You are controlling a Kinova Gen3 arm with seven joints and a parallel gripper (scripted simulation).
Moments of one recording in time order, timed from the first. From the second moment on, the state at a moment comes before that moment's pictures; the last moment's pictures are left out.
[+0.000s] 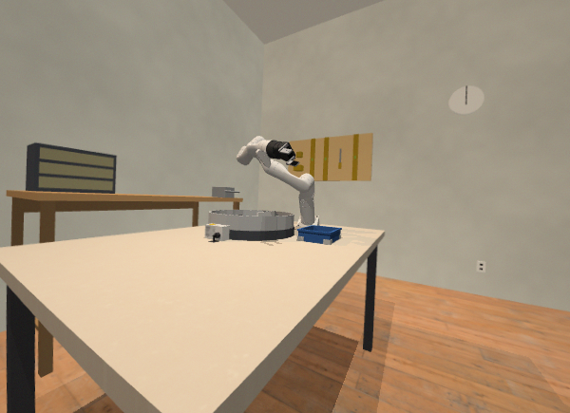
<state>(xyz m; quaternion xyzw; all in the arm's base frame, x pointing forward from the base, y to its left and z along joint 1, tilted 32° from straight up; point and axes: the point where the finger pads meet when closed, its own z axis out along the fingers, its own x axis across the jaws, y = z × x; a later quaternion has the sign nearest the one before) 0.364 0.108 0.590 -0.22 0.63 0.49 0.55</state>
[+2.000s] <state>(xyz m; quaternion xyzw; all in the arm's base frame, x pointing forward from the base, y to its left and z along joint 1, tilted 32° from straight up) 0.203 0.019 0.537 -0.24 0.63 0.49 0.55</state>
